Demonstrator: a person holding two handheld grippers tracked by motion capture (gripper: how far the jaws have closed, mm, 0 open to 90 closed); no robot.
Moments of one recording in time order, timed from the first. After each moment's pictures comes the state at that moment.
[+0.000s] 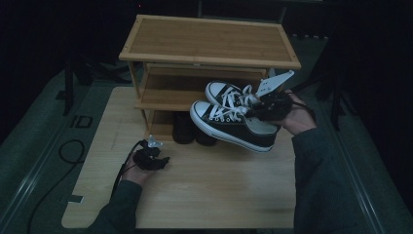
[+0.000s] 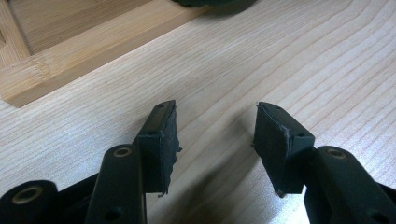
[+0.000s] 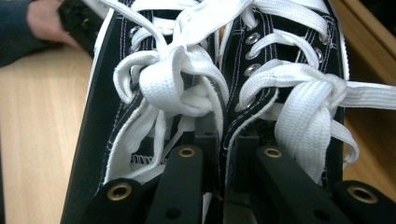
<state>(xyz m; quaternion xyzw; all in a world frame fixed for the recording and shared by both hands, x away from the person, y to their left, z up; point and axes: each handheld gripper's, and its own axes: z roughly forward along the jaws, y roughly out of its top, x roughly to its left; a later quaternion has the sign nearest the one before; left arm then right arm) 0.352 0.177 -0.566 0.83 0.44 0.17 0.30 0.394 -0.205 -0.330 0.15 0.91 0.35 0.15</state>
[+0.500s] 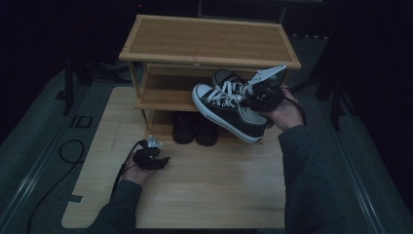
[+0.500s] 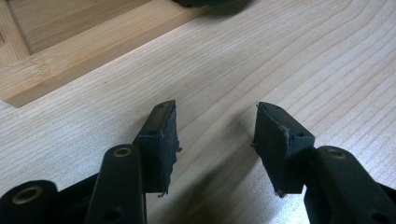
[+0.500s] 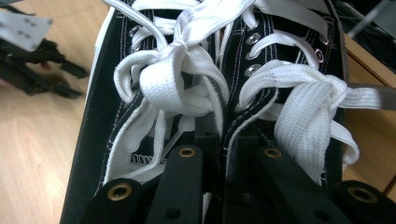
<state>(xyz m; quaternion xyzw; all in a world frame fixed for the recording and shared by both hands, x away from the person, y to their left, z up) 0.353 0.177 -0.566 0.83 0.44 0.17 0.30 0.415 -0.187 -0.334 0.26 0.88 0.34 0.20</state>
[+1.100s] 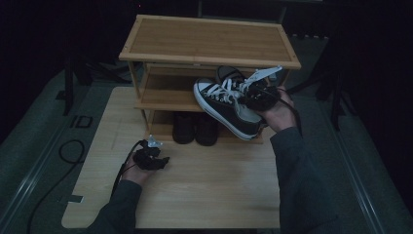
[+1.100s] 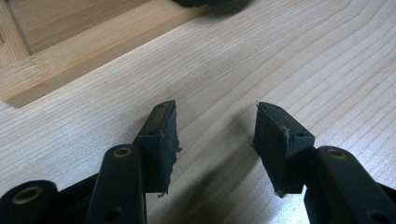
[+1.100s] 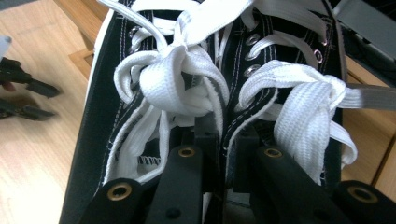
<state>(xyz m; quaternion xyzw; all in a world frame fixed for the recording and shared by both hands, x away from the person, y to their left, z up) 0.353 0.177 -0.565 0.83 0.44 0.17 0.30 0.417 -0.176 -0.340 0.30 0.86 0.34 0.23</state>
